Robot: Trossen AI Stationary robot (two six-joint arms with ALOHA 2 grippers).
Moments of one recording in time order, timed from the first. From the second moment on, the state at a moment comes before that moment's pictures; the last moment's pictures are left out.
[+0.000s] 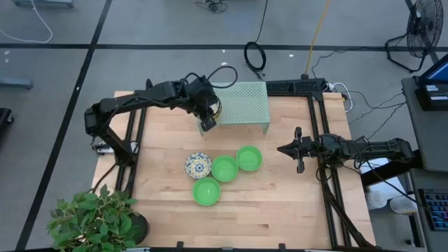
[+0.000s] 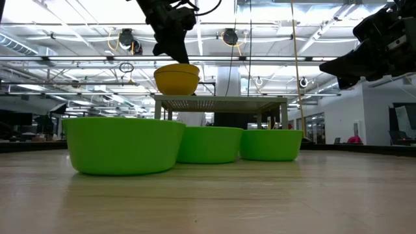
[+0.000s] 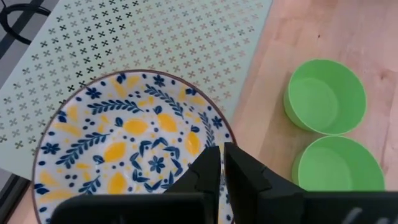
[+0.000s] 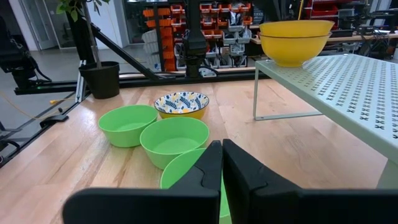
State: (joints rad) left arm 0.35 1.62 1.55 -0.87 0.02 -0.07; right arm 0.01 0.19 0.04 0.07 0.05 0.07
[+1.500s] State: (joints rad) left arm 0.45 1.73 1.55 -0.91 -0.05 -0.11; right arm 0.02 0.19 0.04 0.08 0.05 0.07
